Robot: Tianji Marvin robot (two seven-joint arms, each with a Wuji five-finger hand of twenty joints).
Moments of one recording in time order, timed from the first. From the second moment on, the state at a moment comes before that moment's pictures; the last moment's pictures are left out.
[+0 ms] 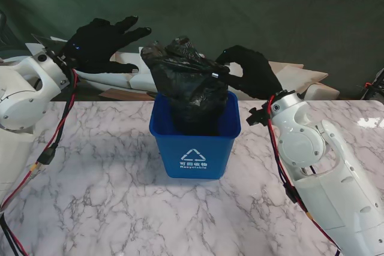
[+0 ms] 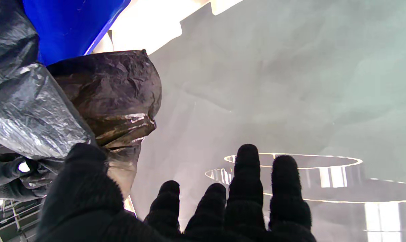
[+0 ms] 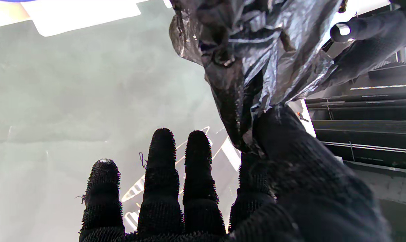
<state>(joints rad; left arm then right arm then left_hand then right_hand) 1.11 -1.01 -1.45 -1.70 0.99 -0.57 -0.23 -1.32 -1.13 1.27 -1.81 -0.48 -0.09 -0.01 0.69 -0.05 -0.01 0.02 0.20 0.07 0.00 0.31 0.25 0.21 0.01 0.11 0.49 0.20 0.21 0.42 0.14 0.23 0.60 0.54 0.74 -0.35 0.55 -0.21 0.60 -0.27 1.03 0.80 0.53 0.09 0.64 0.47 0.56 0.11 0.35 0.38 0.02 0.39 0.76 0.32</state>
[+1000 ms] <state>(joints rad) 1.09 -1.02 -1.39 -1.68 0.92 -0.61 -0.18 -1.26 -1.13 1.20 -1.75 -0.48 -0.05 -0.01 1.04 -0.14 0.01 0.06 0.61 -0.13 0.58 0.75 0.41 0.09 0.17 0.28 0.56 0.16 0.24 0.48 0.16 0.25 0.66 0.55 0.74 -0.35 0.54 -0.21 0.60 -0.27 1.03 0.80 0.53 0.09 0.64 0.47 0.56 0.11 0.35 0.38 0.02 0.39 0.76 0.32</state>
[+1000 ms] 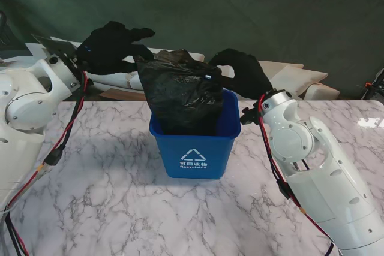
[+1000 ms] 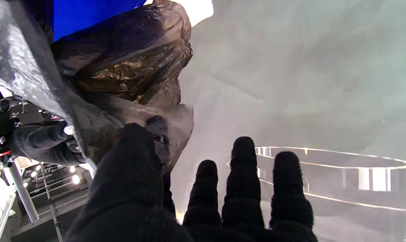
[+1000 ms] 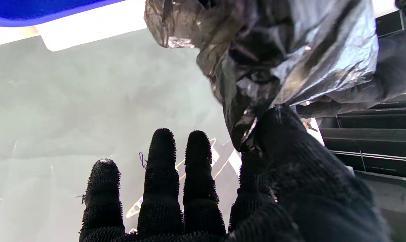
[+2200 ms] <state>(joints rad) 1.24 -1.00 -1.58 -1.84 0.91 -0.71 -0.29 -1.39 -1.11 1.38 -1.77 -0.58 -0.34 -0.01 1.04 -0.19 0.04 0.06 0.63 0.02 0.69 0.84 0.61 0.08 0.25 0.43 0.59 0.15 0.26 0.51 0.15 0.25 0.69 0.56 0.74 -0.34 0.50 -0.21 0.60 -0.32 1.02 0.80 0.55 0.06 0.62 0.45 0.56 0.09 0.32 0.37 0.04 0.39 0.78 0.32</state>
